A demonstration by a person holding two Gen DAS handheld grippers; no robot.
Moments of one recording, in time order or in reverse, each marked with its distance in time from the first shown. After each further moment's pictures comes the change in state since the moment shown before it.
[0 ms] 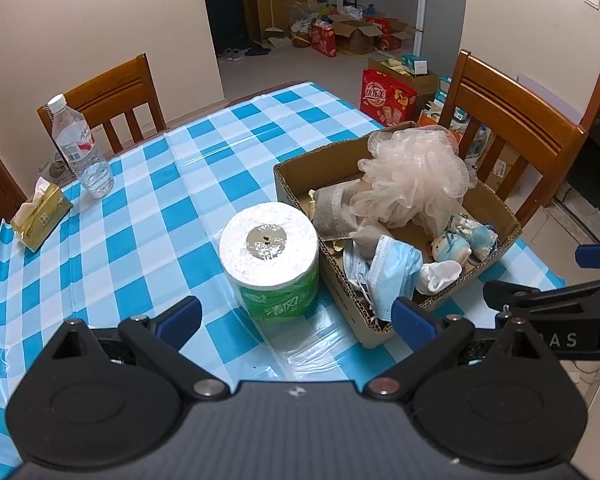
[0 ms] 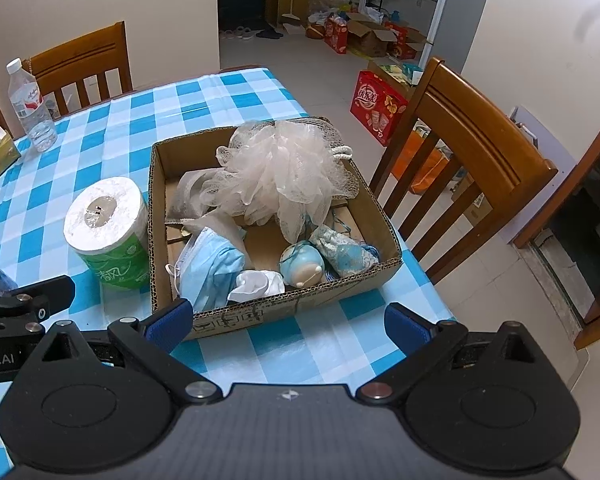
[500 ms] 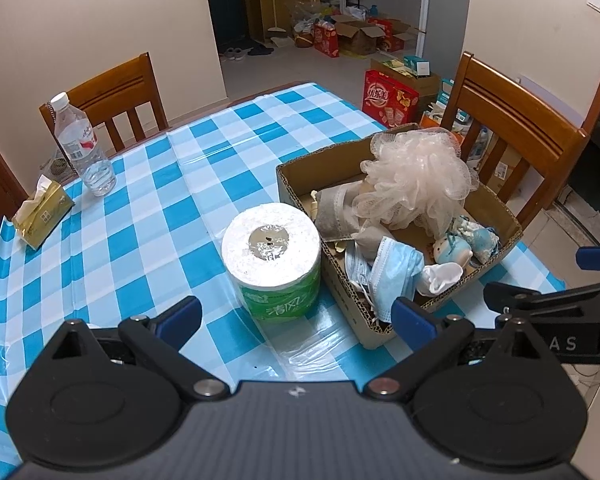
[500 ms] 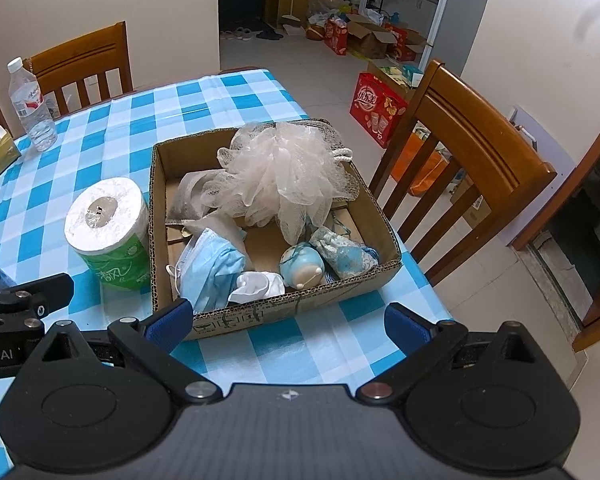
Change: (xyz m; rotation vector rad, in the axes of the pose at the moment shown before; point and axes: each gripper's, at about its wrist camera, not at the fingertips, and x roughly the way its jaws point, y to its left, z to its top) left arm -0.002 0.001 0.000 -0.008 0.001 0.003; right arm -0.003 0.002 0.000 -0.006 -0.004 -0.007
